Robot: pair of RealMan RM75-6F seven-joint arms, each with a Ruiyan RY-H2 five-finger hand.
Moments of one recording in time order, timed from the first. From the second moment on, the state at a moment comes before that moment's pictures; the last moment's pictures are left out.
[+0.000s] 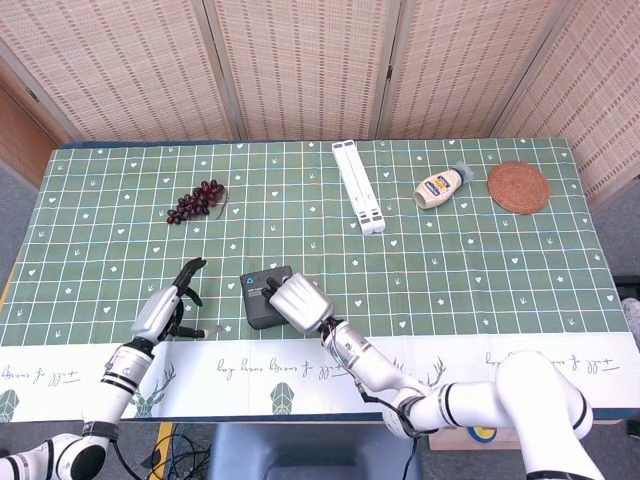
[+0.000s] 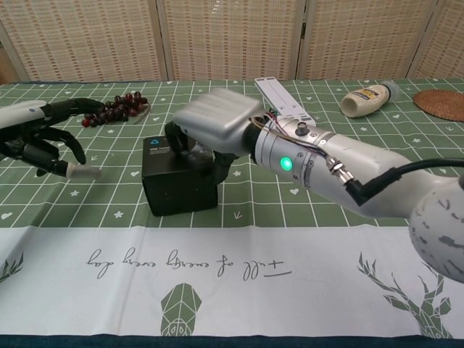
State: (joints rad) left arm -0.50 -1.39 -0.17 -1.61 1.25 1.02 -0.29; right arm 1.09 -1.80 0.11 -1.37 -1.11 1.02 -0.68
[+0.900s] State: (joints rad) left arm -0.45 -1.34 -0.17 -1.62 1.33 1.16 -0.25; right arm 0.88 -1.58 0.10 -1.59 -1.27 1.21 -0.61
